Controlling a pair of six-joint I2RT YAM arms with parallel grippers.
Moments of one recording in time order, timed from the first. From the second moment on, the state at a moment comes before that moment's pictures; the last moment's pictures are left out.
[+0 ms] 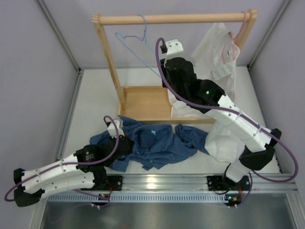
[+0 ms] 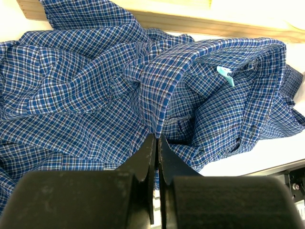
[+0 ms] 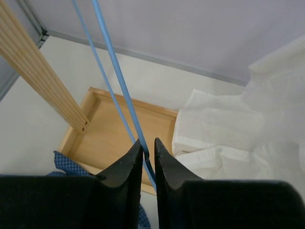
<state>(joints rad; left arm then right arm) -1.17 0.65 0.65 -0.74 -0.64 -1.00 1.00 1.61 1.99 -0.68 0.67 0.16</state>
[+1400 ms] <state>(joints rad) -1.17 0.66 0.65 -0.73 -0.60 -1.00 0.88 1.66 1.94 -0.62 0.46 0.05</state>
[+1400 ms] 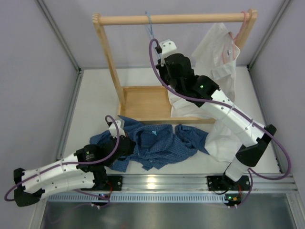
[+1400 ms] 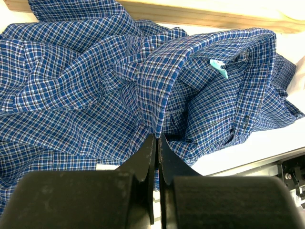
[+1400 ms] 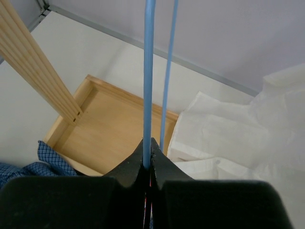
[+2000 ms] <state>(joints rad) -1.17 0.66 0.67 -0.73 -0.60 -1.01 0.87 1.54 1.91 -0.56 0.39 0.03</state>
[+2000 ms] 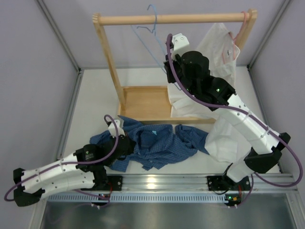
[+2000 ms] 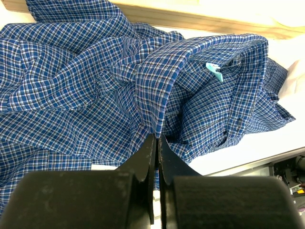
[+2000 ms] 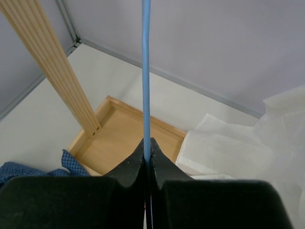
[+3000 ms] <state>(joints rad) -0.71 0.95 0.82 -0.69 -0.39 -0.85 0.85 0.45 0.88 -0.74 -0.14 0.25</state>
